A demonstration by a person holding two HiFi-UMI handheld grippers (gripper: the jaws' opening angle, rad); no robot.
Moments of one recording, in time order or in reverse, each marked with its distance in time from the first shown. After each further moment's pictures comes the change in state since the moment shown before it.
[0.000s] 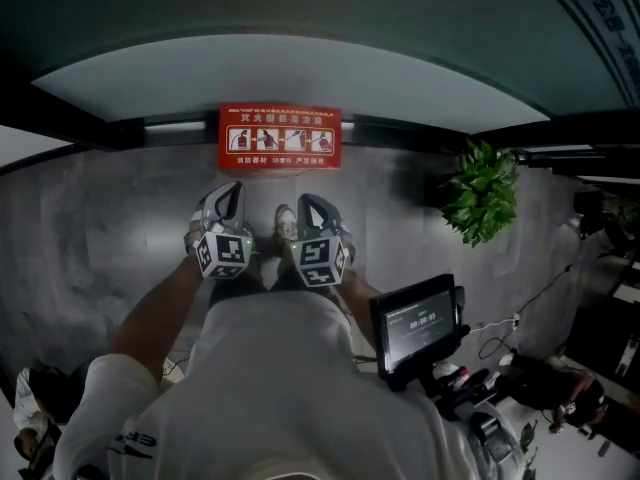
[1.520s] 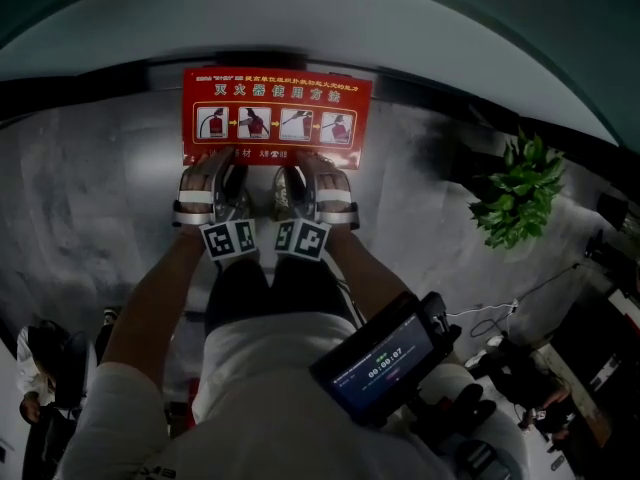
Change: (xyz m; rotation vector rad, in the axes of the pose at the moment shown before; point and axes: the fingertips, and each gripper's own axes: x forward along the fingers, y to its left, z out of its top) left arm 0.167 -0.066 -0.123 0.553 0.215 -0.028; right arm 0.191 -0.006 -0.115 -0.692 0.099 0.072
